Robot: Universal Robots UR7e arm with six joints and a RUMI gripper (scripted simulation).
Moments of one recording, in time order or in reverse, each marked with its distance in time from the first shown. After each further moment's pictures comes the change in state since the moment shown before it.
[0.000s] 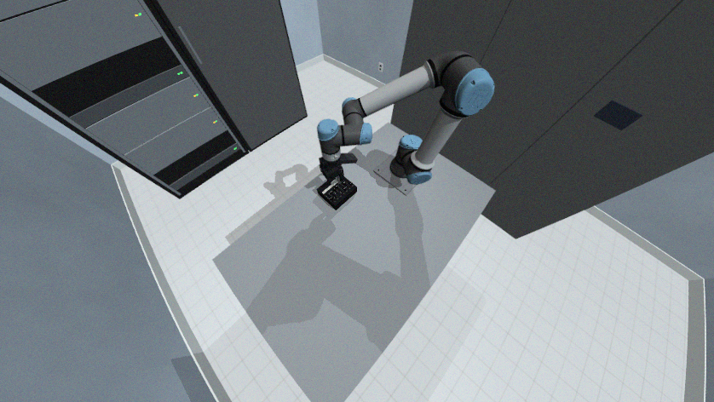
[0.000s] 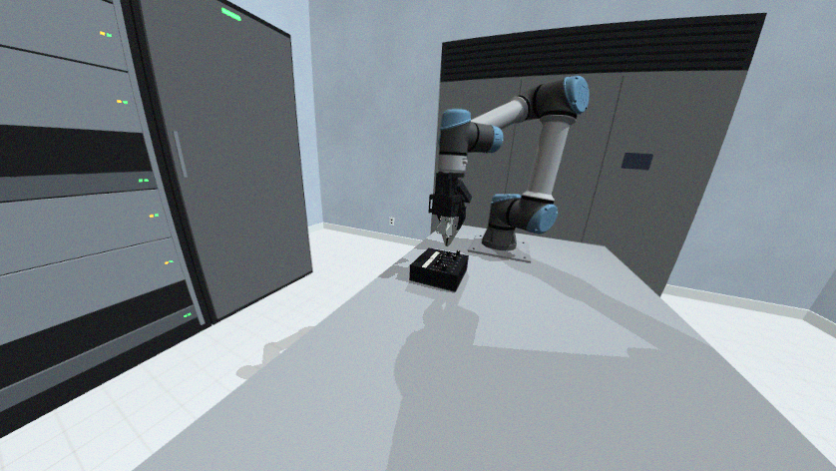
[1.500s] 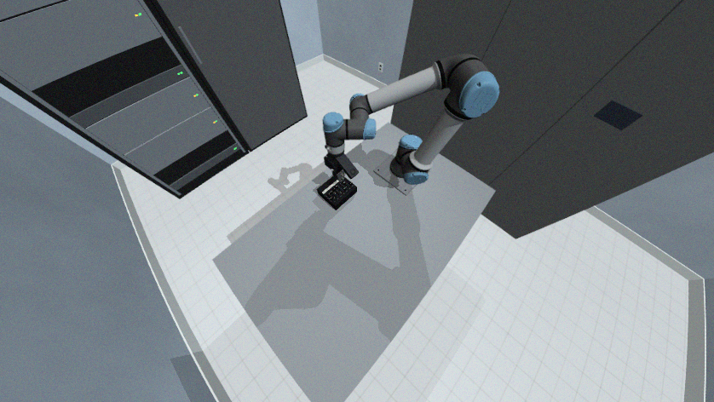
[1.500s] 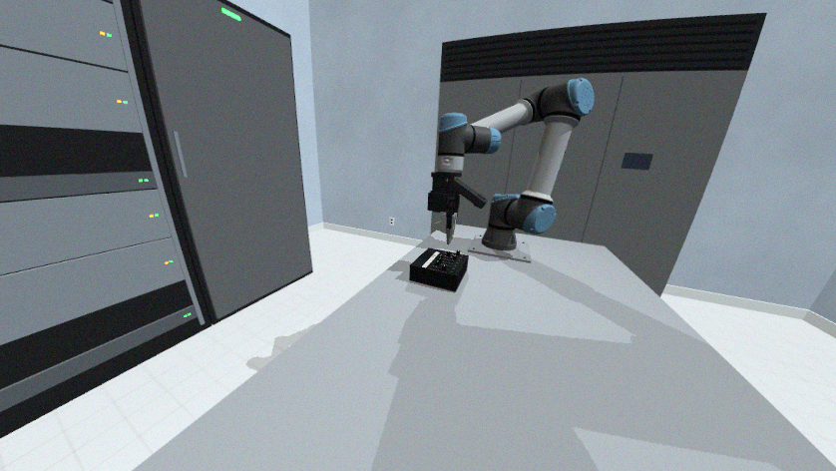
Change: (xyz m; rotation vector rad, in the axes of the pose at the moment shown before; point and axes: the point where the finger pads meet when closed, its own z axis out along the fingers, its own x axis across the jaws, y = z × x) arm -0.004 -0.018 0.001 0.001 0.022 1.338
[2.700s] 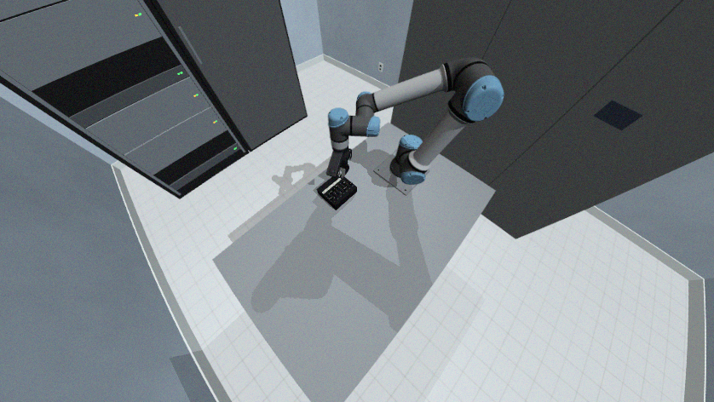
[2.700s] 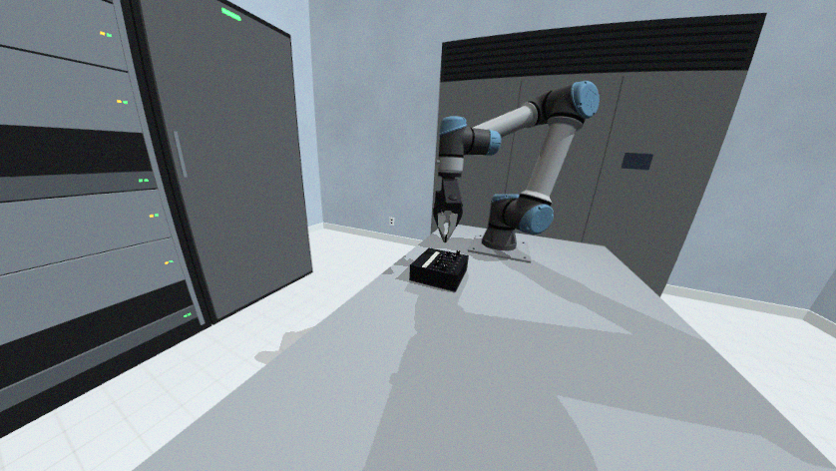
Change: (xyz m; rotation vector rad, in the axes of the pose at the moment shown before) arm -0.014 0.017 0.002 0.005 0.007 1.165
